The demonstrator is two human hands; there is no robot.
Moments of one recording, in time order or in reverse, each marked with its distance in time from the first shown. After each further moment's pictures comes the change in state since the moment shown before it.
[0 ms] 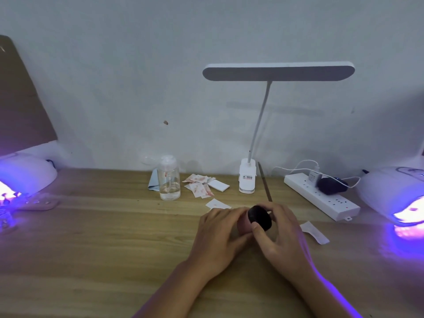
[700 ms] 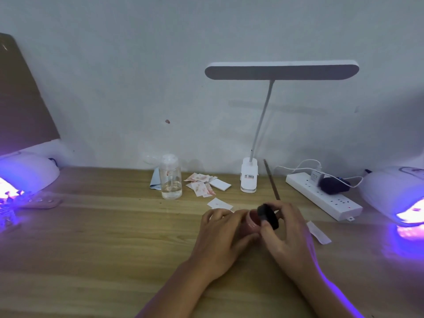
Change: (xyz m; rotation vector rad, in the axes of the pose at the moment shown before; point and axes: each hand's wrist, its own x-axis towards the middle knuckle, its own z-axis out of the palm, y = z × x) left_hand -0.002 0.004 -0.002 0.049 -0.025 0.012; right_hand 0.001 -0.002 -0.003 0.061 0.082 0.007
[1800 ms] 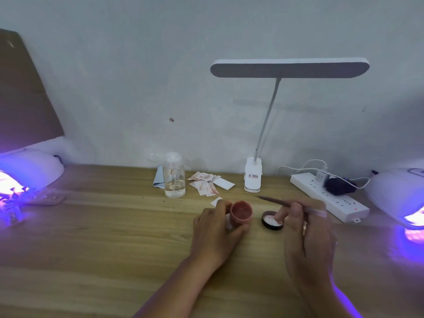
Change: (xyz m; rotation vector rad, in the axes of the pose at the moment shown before) left_hand 0.008 -0.014 0.005 -0.087 0.114 -0.295; right_hand -0.003 -0.019 0.000 0.055 0.387 -0.256
